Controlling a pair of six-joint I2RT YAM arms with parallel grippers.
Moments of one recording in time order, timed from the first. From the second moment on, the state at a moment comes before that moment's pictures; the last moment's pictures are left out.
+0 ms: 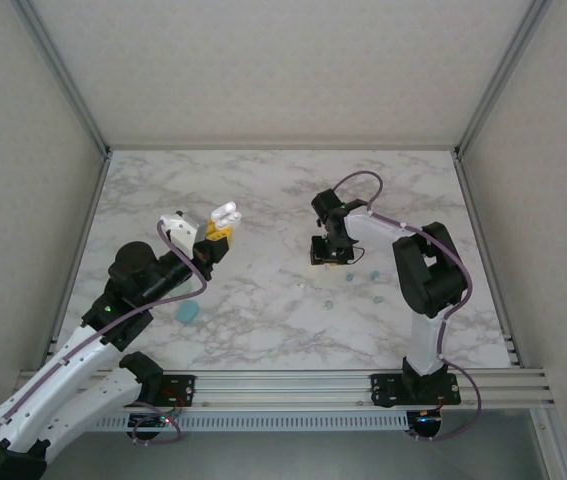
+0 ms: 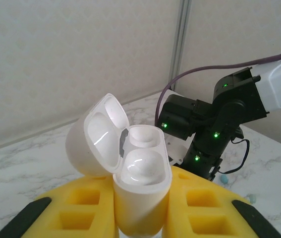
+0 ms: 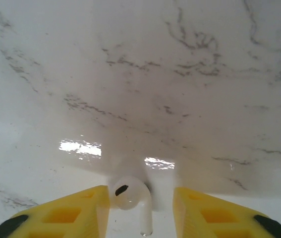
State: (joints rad) left arm -0.61 0.69 0.66 -0.01 0.13 -0.05; right arm 0.53 1.92 1.30 -0.79 -0.10 0.39
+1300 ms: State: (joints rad) left arm -0.61 0.72 0.66 -0.01 0.13 -0.06; right arm 0.59 2.08 1.51 -1.02 -0.01 -0.15
